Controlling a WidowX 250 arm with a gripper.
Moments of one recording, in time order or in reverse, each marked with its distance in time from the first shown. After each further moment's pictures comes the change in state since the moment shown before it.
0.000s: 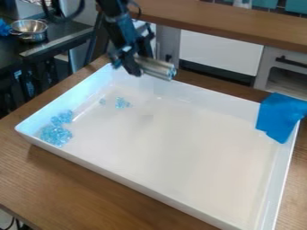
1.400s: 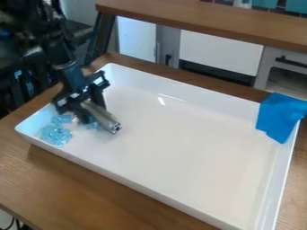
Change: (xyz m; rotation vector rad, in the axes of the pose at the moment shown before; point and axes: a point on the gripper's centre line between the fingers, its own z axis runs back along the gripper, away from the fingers) arm 0.030 0.124 -0.011 0.126 -0.005 -0.100
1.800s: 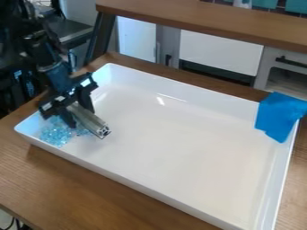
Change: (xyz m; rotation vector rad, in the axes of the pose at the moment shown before) arm -0.008 0.018 0.015 -0.017 0.004 0.019
